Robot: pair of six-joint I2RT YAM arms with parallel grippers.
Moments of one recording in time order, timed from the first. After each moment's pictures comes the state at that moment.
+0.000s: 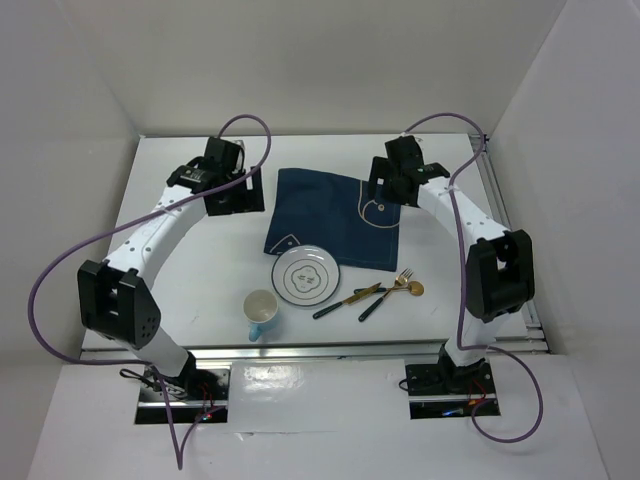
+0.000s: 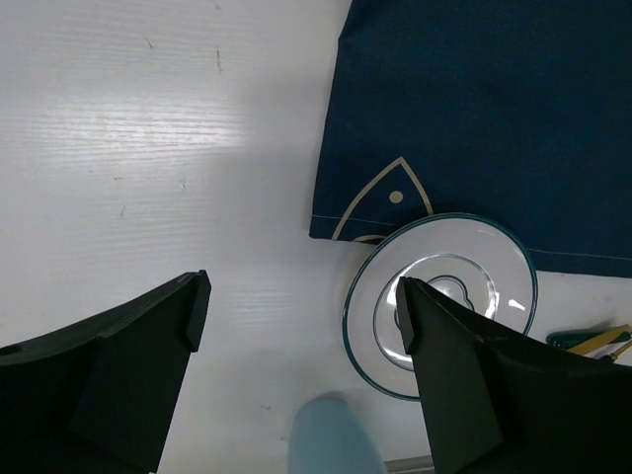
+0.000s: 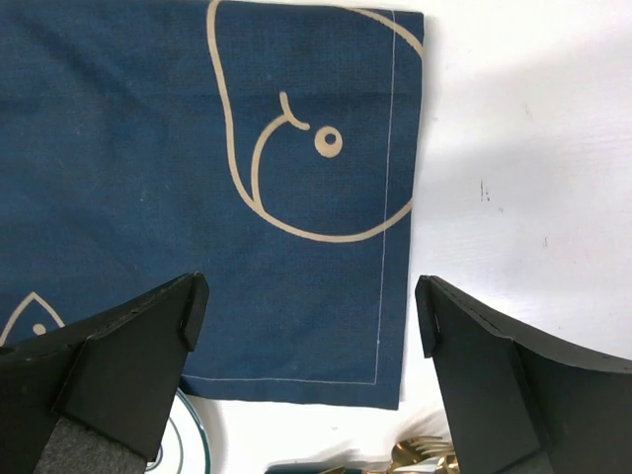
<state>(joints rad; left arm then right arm) -0.29 1.58 1.47 -0.80 -0.08 -0.38 0.30 1.73 1.44 -0.59 0.22 0.44</state>
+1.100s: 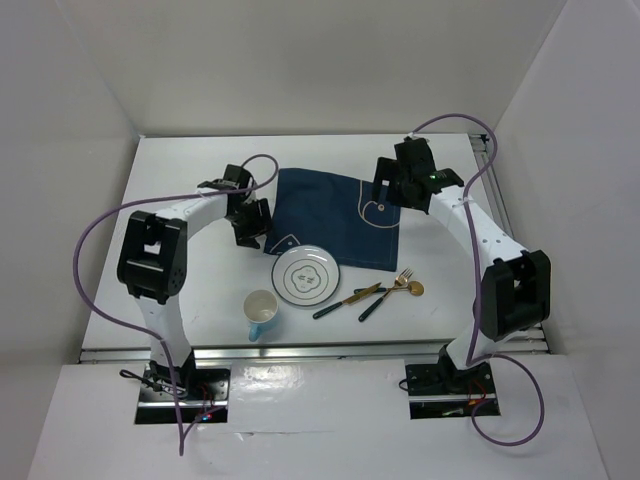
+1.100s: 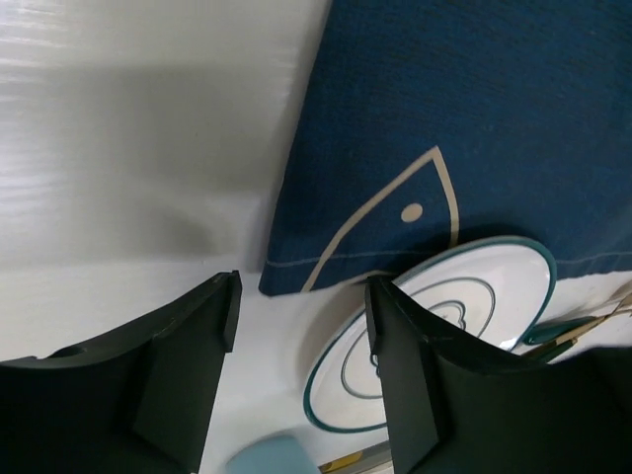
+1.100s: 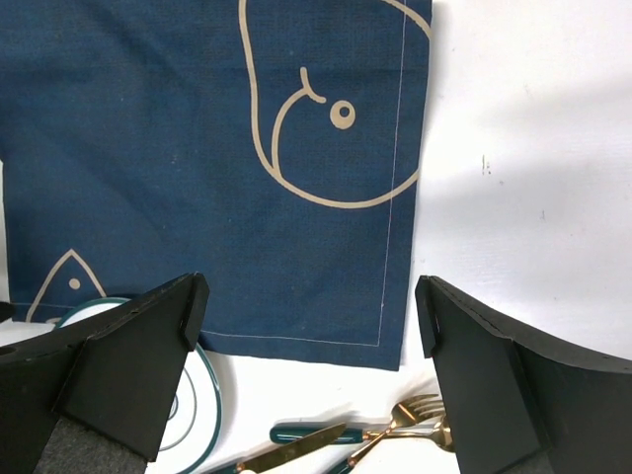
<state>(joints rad) -0.21 1.92 1.35 -0.63 0.28 -0.51 0.30 1.59 1.37 -0.60 0.17 0.44</state>
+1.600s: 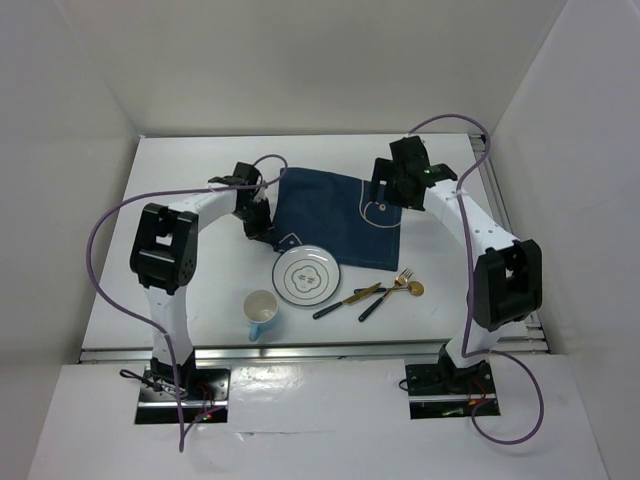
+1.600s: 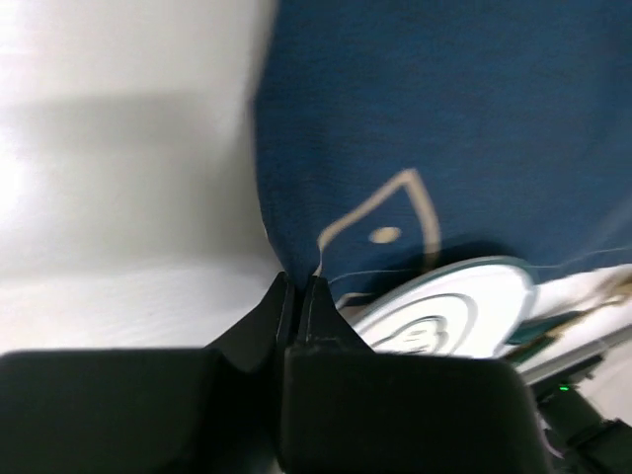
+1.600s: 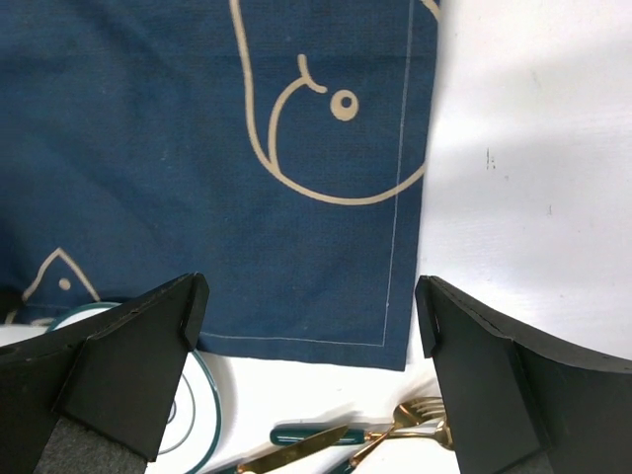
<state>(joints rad) -0.24 2.02 1.41 -0.63 0.32 -0.50 0.30 1.66 1.42 -0.64 0.17 0.45</state>
